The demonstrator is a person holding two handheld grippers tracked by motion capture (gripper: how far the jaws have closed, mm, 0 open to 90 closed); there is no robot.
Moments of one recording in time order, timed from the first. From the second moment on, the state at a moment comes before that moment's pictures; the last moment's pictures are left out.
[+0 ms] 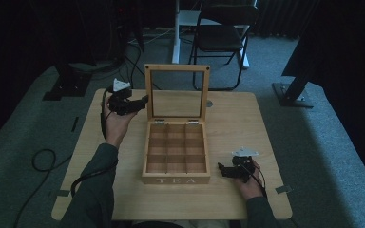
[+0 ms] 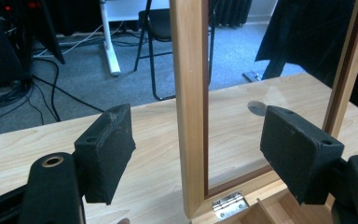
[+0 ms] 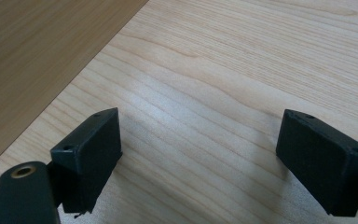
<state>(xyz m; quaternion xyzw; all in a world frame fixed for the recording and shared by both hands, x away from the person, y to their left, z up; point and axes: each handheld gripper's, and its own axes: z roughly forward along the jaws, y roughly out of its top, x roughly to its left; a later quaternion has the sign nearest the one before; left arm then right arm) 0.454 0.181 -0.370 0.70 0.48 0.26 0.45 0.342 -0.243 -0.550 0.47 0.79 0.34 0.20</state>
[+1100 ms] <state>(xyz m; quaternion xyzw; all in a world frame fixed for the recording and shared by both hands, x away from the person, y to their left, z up) 0.507 0.149 -0.393 0.73 0.46 0.25 0.44 0.342 -0.243 -0.550 0.47 0.79 0.34 0.20</state>
